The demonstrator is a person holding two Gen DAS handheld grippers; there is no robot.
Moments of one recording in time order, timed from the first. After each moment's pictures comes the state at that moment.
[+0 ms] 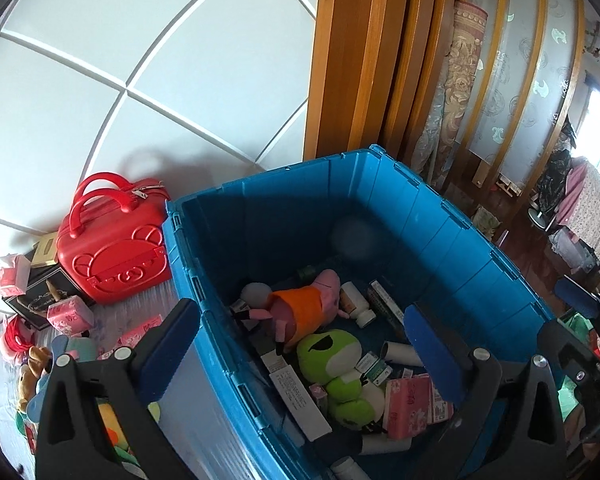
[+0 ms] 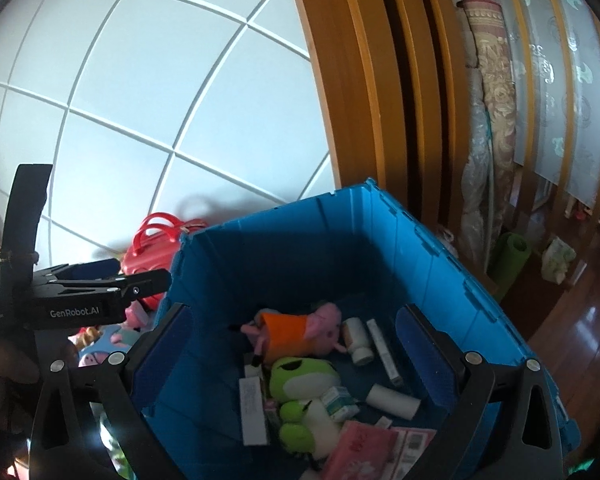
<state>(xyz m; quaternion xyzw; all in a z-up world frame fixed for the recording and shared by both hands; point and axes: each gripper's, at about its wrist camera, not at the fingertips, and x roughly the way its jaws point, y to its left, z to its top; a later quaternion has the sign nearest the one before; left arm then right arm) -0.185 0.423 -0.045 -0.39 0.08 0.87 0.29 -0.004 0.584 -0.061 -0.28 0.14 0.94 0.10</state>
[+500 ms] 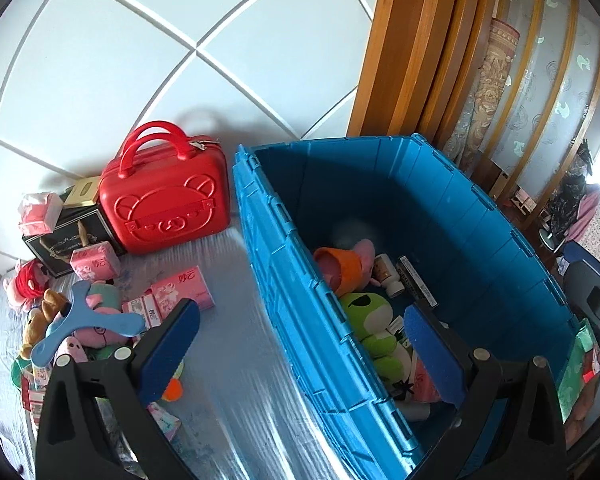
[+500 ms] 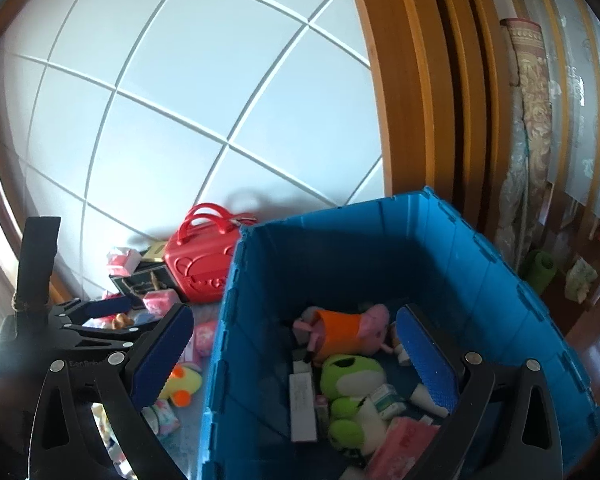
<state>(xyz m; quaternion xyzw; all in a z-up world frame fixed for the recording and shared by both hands) -0.157 0.317 -0.068 -0.41 0.04 0.88 0.24 -0.005 0.505 -0.047 -0.27 0.12 0.95 0.05</state>
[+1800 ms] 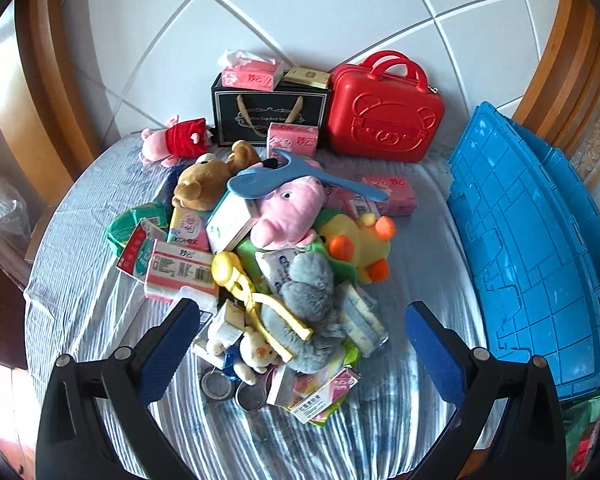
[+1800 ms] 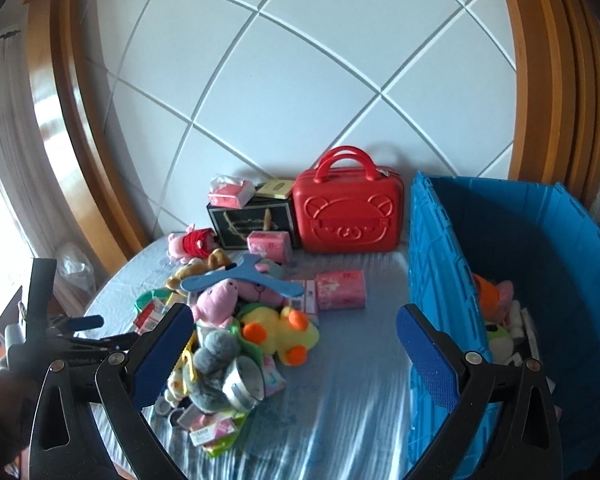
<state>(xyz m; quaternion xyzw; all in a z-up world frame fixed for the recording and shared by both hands) -0.082 -0.028 -0.159 -0.47 -0.03 0.88 0.05 -0.010 0.266 -0.090 -0.32 0.05 0.94 -0.08</state>
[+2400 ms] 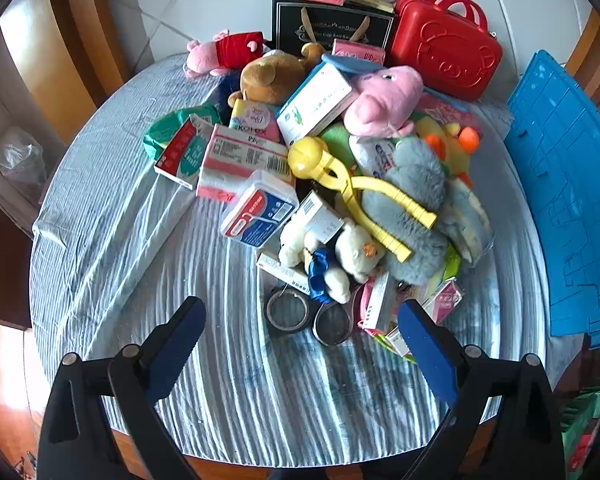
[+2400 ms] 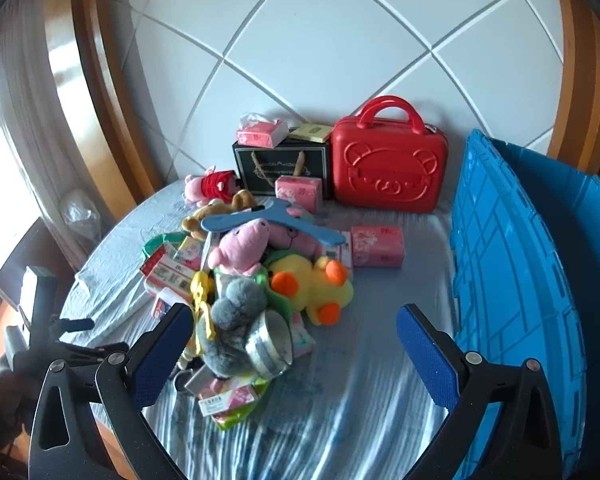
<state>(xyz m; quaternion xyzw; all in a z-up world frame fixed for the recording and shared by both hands) -0.040 -0.111 -0.275 -0.55 -0.03 0.83 0.01 -0.020 0.198 -0.155 -0.38 0.01 0.92 -0.11</state>
